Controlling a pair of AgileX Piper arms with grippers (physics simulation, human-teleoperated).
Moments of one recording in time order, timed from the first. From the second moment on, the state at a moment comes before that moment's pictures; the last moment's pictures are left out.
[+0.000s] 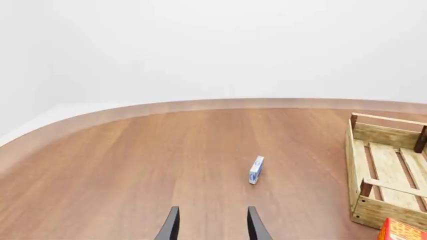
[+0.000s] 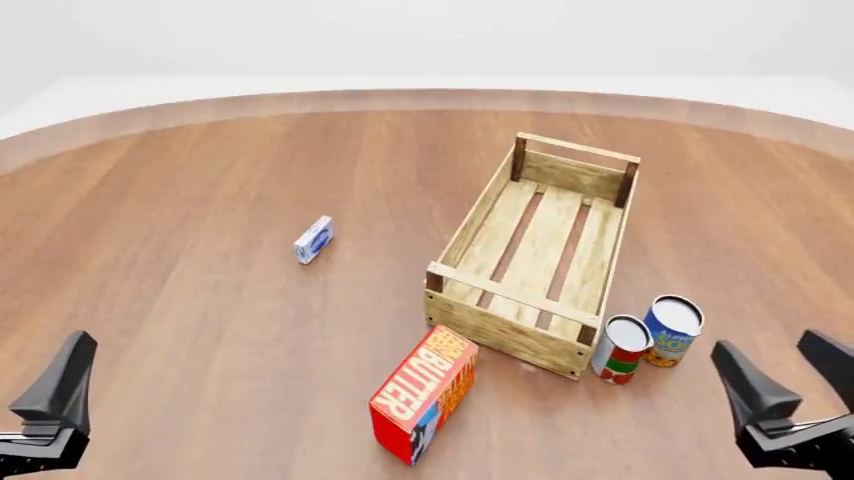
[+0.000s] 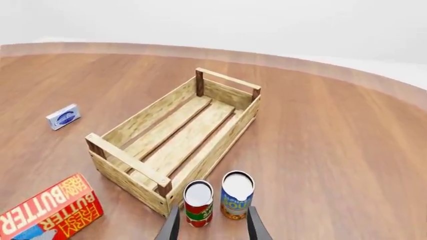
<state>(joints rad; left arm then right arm) 0.00 0.01 0.00 0.00 0.00 0.12 0.19 -0.10 0.15 -0.03</state>
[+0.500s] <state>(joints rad) 0.00 0.01 0.00 0.00 0.00 0.14 0.40 -0.12 0.09 -0.04</state>
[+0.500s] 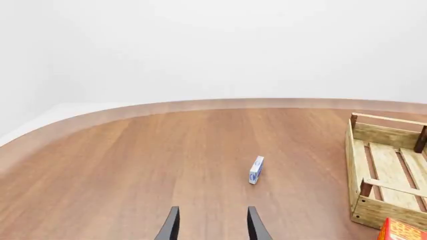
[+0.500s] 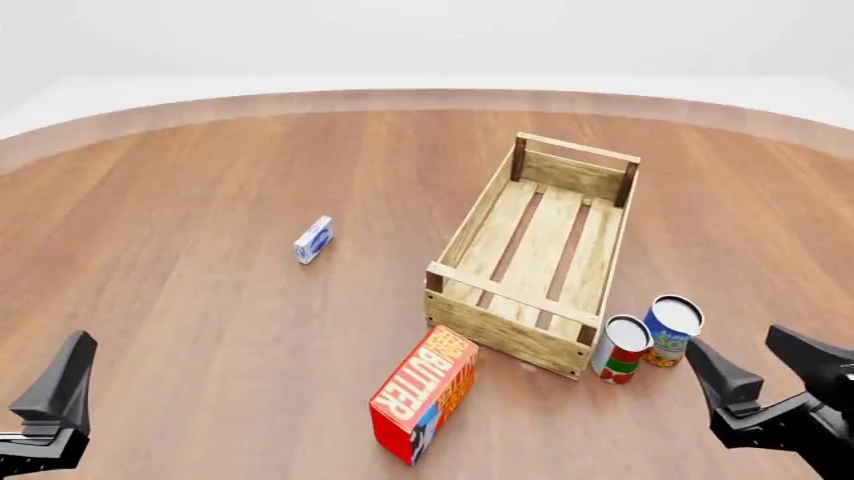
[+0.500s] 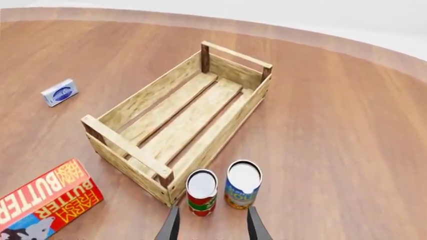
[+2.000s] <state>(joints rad) 0.00 0.01 0.00 0.00 0.00 0.17 0.99 -0.12 -0.34 -0.01</state>
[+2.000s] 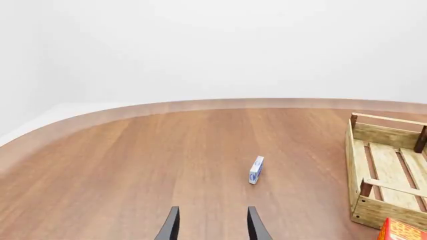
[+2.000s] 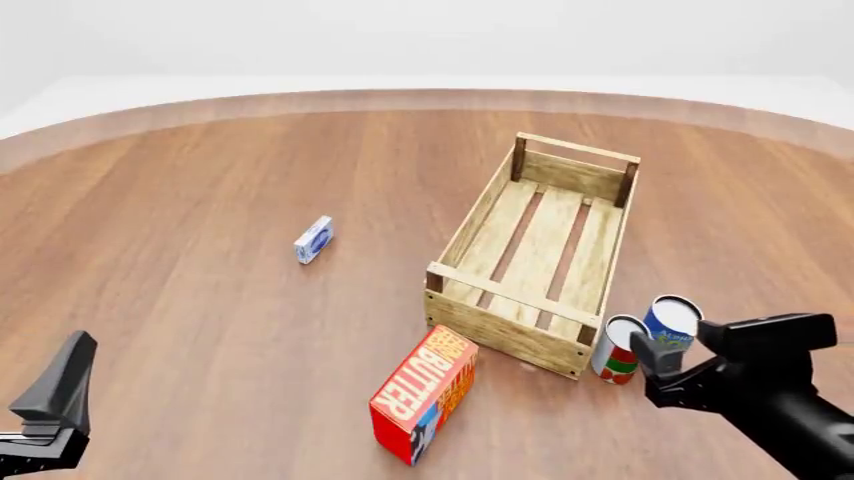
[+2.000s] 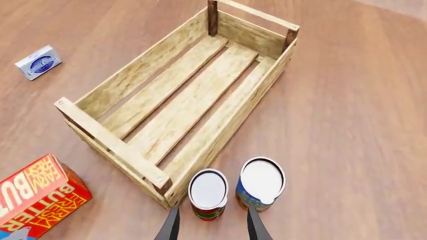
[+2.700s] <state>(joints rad) 0.00 0.01 0.00 0.00 0.00 0.18 1.17 -0.12 -0.48 0.00</state>
